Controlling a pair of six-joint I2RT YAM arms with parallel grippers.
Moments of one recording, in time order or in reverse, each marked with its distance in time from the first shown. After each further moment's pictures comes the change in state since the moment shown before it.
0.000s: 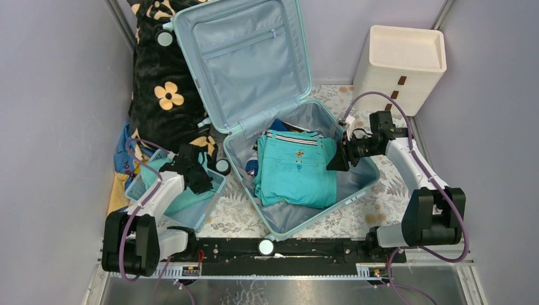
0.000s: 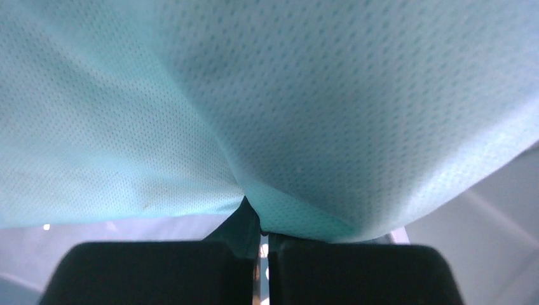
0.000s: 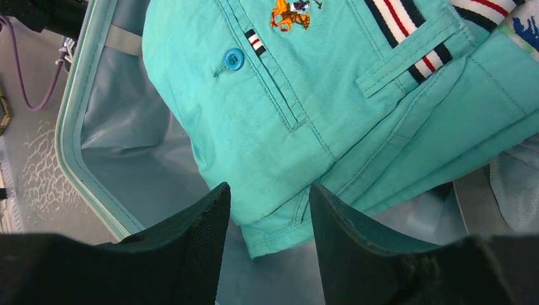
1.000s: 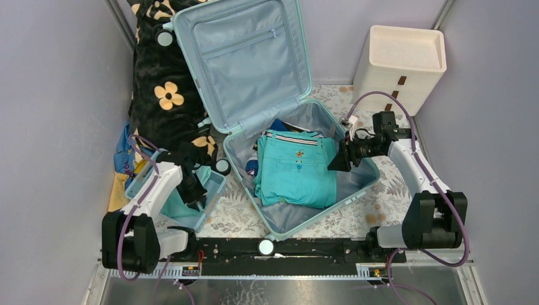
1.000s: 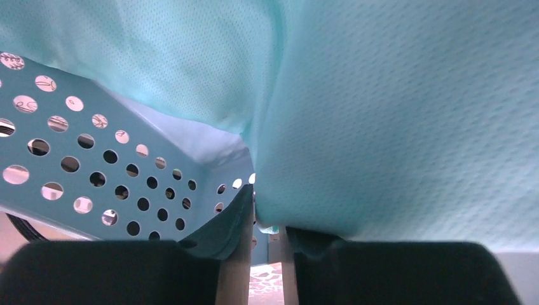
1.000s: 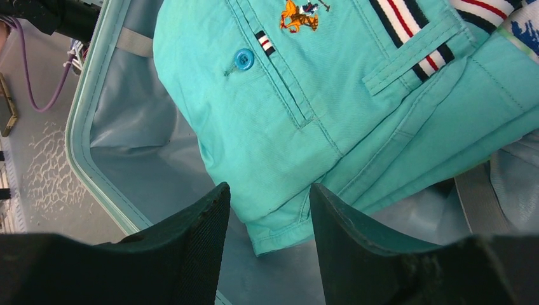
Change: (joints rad) left arm -0.003 0.023 0.191 -0.597 -0.012 0.098; right arm -0.017 -0.022 0.000 -0.026 -0.027 -0.018
